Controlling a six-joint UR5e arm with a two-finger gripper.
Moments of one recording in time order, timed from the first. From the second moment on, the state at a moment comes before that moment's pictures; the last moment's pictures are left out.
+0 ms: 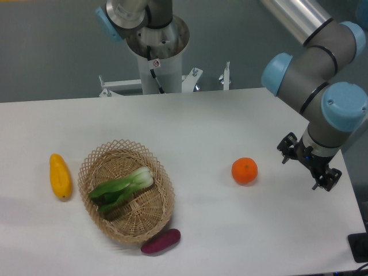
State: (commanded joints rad) arm 2.69 -2.14 -1.23 -1.29 1.58 1.57
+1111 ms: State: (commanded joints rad) arm 2.46 -2.04 -1.36 -1.31 1.55 1.37
